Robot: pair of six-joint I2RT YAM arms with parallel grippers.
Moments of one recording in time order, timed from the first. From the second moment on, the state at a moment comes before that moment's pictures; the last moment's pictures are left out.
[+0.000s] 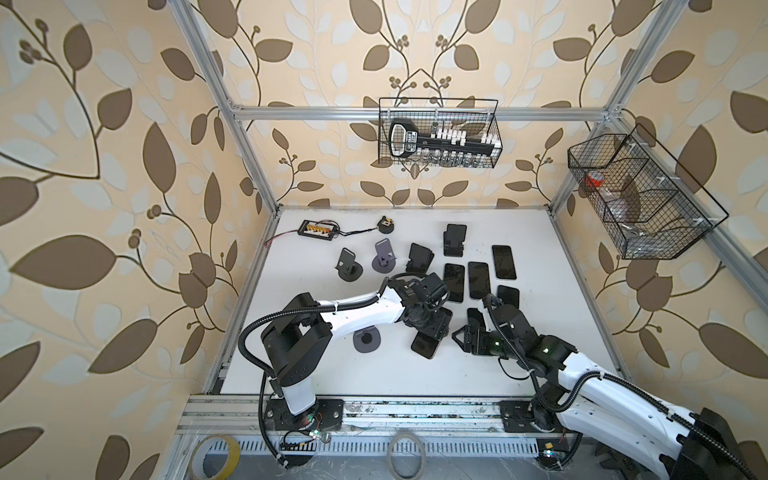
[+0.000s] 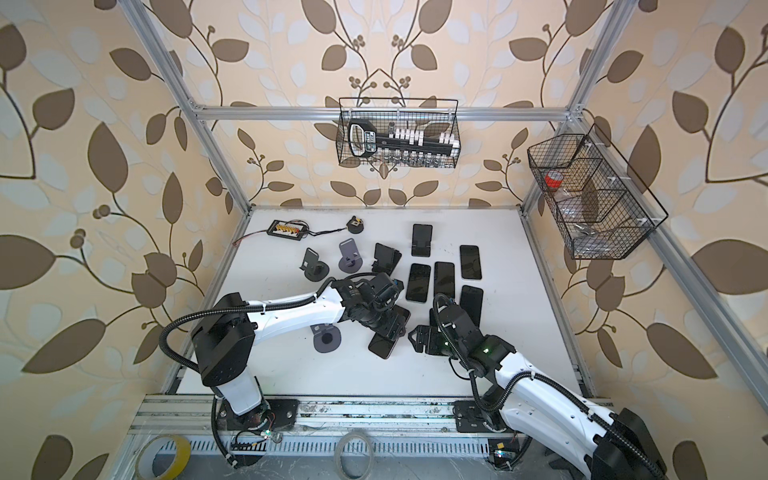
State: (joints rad) left arm -0.94 1.74 1.21 -0.61 0.17 -0.49; right arm 0.65 0.85 0.40 -0.39 -0.10 0.73
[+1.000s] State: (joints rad) left arm -0.95 1.87 1.23 -0.61 0.13 -0.52; right arm 0.65 0.77 0.40 -0.40 -0.07 0.74
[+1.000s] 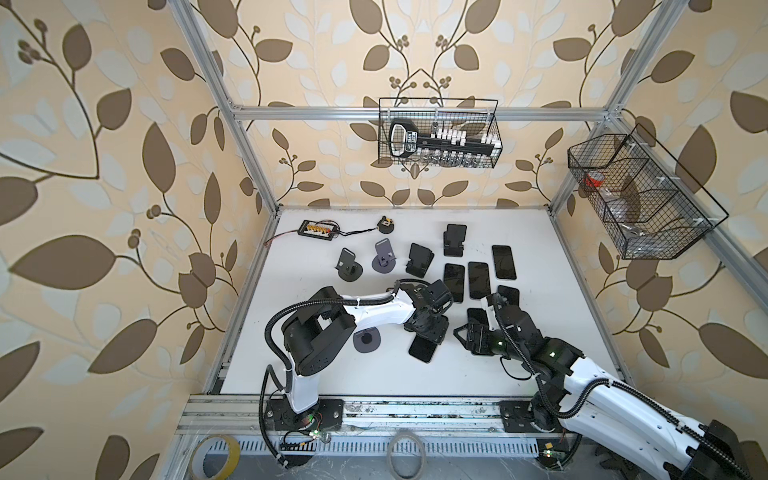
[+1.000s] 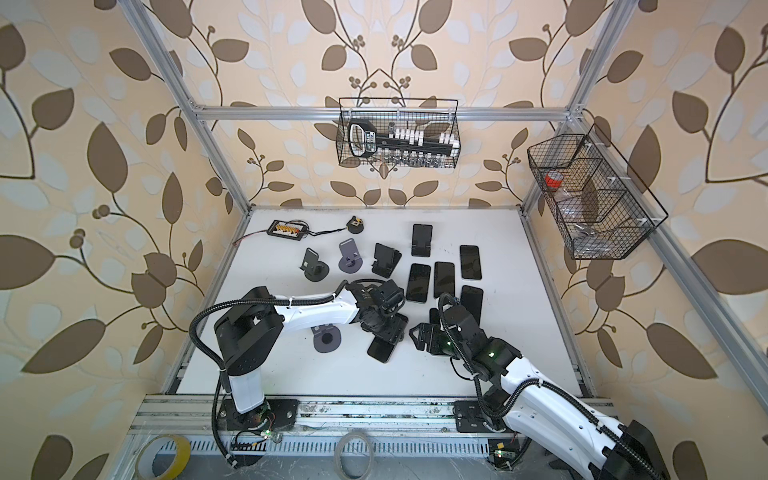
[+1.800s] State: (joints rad) left arm -0.95 1.90 1.24 -0.60 0.13 -0.52; right arm 0.65 0.82 0.40 -0.40 -0.07 0.74
